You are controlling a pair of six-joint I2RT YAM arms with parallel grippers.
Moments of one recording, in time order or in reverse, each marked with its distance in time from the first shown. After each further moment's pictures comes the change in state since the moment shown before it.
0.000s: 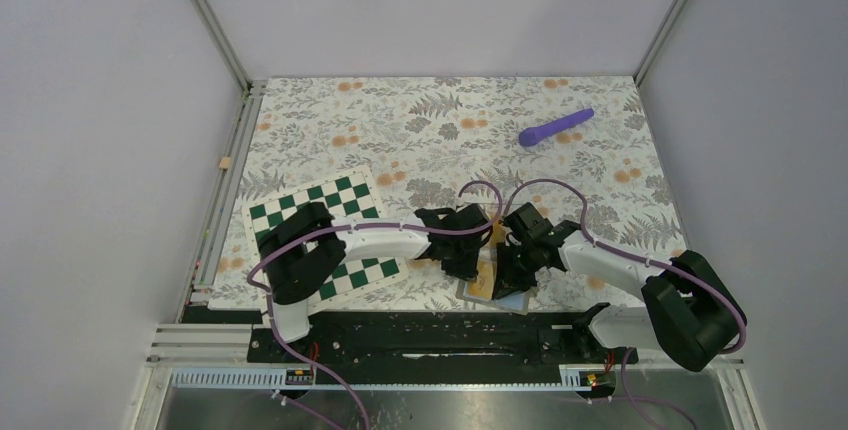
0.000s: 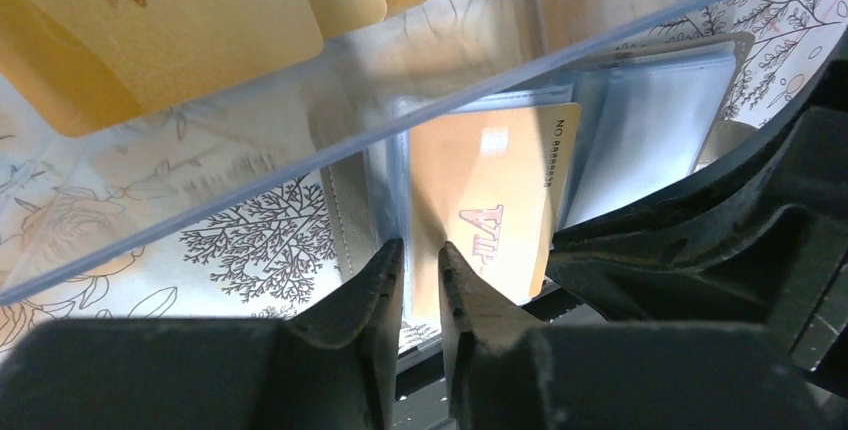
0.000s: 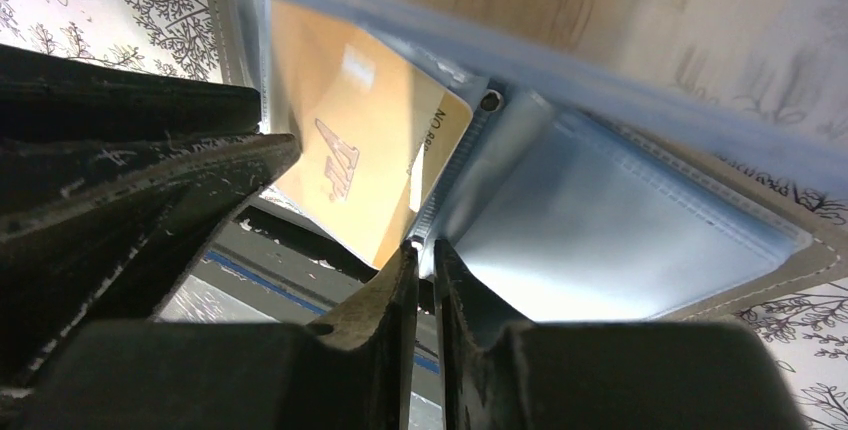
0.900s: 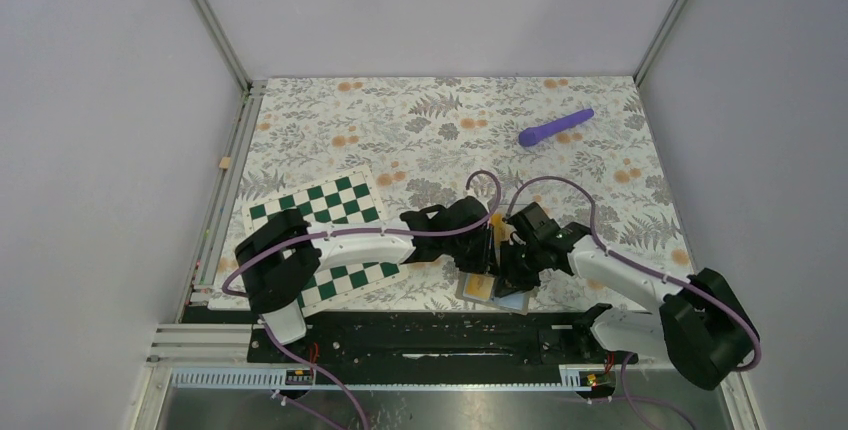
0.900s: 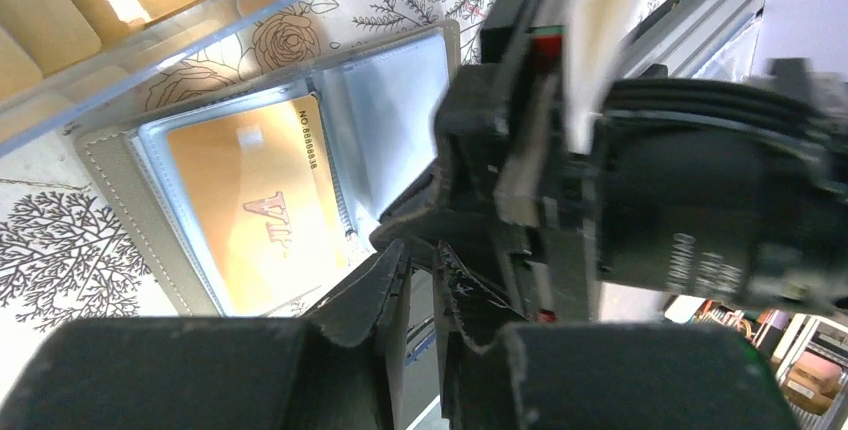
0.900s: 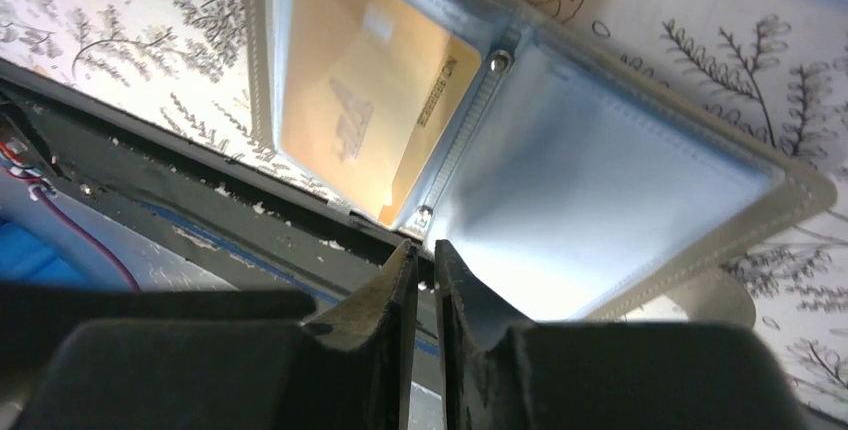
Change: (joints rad) left arm -0.006 -0.123 -0.067 0.250 0.138 -0.039; right arm 0.000 -0.066 0.002 -0.036 0.008 -0.001
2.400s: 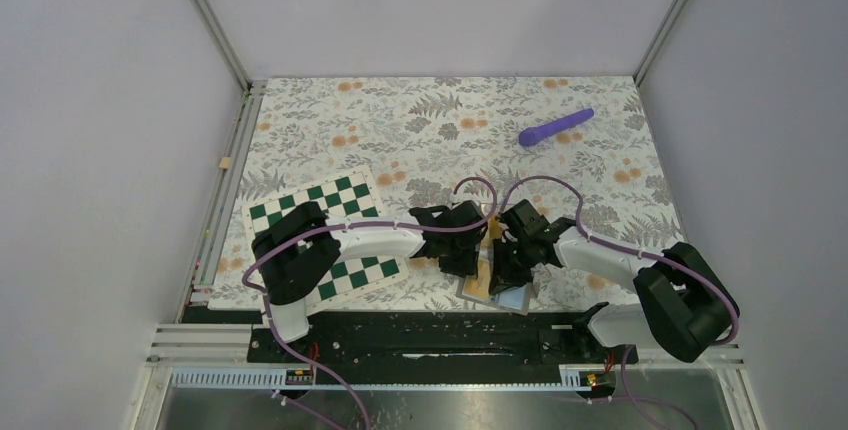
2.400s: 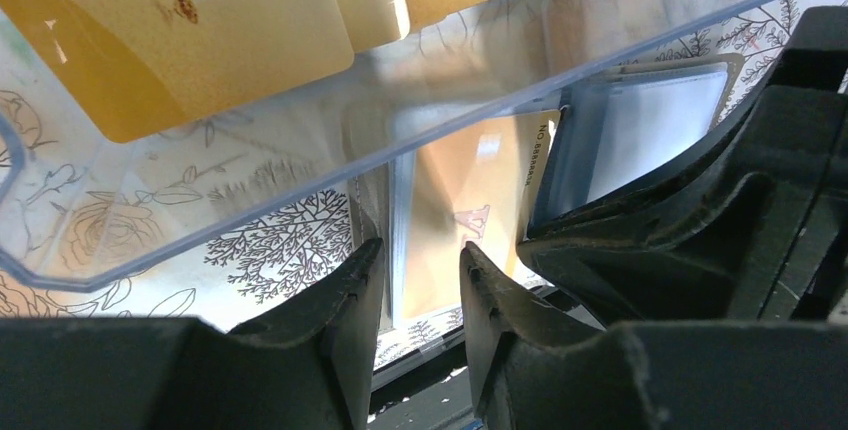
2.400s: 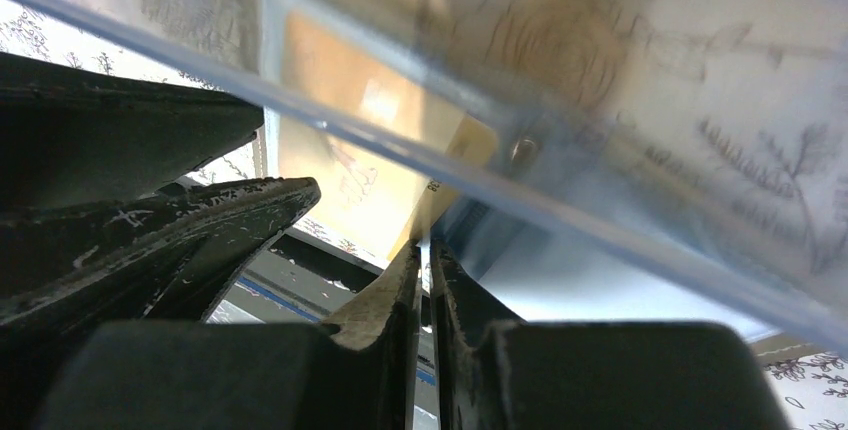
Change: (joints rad) left arm 0.031 0.097 0.036 -0.220 -0.138 0.038; right arm 0.000 0.116 0.019 0.082 -0.008 0.001
